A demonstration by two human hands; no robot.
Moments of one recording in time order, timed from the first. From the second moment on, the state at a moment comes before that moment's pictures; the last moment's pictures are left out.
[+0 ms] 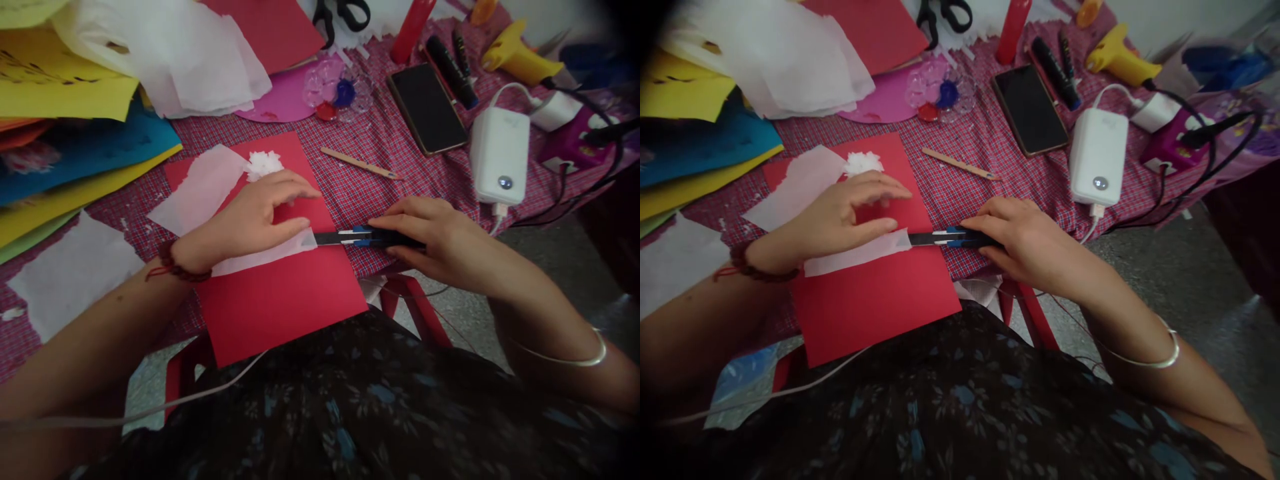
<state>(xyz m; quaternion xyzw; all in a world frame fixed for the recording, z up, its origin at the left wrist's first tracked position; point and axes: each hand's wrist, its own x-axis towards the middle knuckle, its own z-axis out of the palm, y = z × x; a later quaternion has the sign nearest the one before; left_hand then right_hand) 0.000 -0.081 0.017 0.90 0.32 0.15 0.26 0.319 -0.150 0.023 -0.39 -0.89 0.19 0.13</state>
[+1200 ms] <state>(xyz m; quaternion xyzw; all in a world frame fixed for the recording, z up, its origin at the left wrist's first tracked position) -0.008 -0.162 0.017 0.95 0.26 0.20 0.01 0.319 -0.159 0.026 -0.41 -0.89 0.17 0.14</state>
